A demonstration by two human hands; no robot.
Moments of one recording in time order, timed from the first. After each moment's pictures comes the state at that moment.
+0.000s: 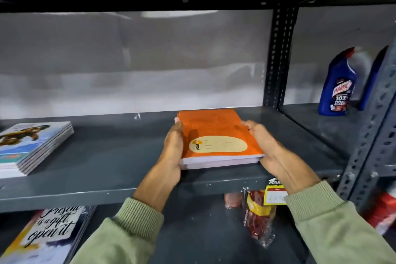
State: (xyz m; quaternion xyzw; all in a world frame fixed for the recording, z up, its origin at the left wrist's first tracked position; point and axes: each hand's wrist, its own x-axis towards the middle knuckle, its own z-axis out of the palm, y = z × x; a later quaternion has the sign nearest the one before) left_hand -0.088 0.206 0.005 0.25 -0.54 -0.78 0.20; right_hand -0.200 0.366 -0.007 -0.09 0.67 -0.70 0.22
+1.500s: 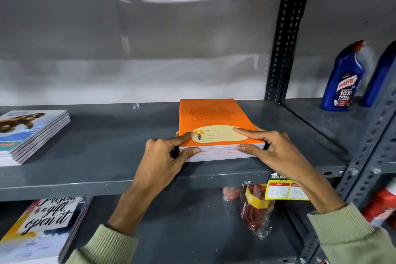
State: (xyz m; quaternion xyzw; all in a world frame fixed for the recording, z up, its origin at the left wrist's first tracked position) left_hand -0.044 0.179 -0.029 0.04 -0.88 -0.33 0.34; right_hand -0.177 0.407 -0.017 -0.40 0.82 -0.41 -0.01
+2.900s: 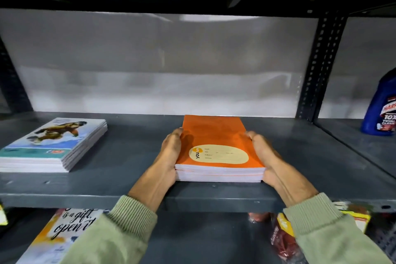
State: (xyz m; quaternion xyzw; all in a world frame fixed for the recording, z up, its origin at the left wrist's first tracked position) left_hand -0.058 0.114 0.013 0.32 -0.54 -0.76 0.18; right_hand -0.169 0.272 0.003 -0.06 0.68 -0.69 0.23
